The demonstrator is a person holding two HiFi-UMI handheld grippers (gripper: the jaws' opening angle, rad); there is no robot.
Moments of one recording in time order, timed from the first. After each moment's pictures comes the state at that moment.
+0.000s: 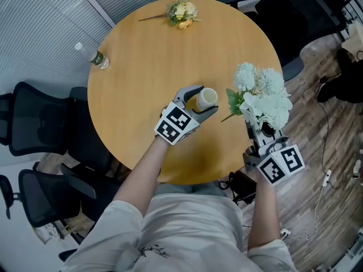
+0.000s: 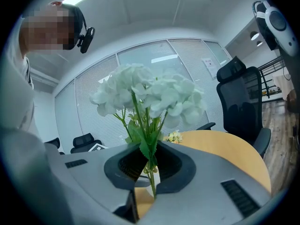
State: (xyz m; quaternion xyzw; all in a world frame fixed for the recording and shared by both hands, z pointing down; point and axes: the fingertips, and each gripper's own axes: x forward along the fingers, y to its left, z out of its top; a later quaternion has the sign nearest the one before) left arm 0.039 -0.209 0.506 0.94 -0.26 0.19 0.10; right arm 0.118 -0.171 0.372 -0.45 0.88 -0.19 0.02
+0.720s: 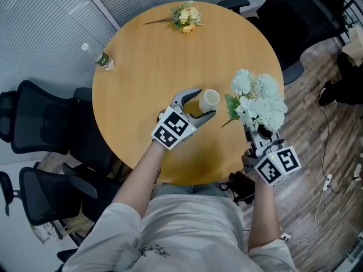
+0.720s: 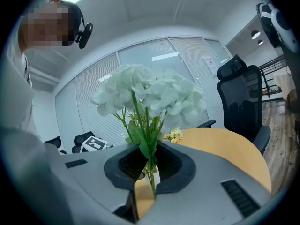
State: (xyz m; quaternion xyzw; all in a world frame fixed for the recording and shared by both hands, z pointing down) left arm 0.022 -0.191 0.488 0.94 -0.26 0.21 0.06; right arm 0.112 -0.156 0.381 -0.44 0.88 -0.19 0.01
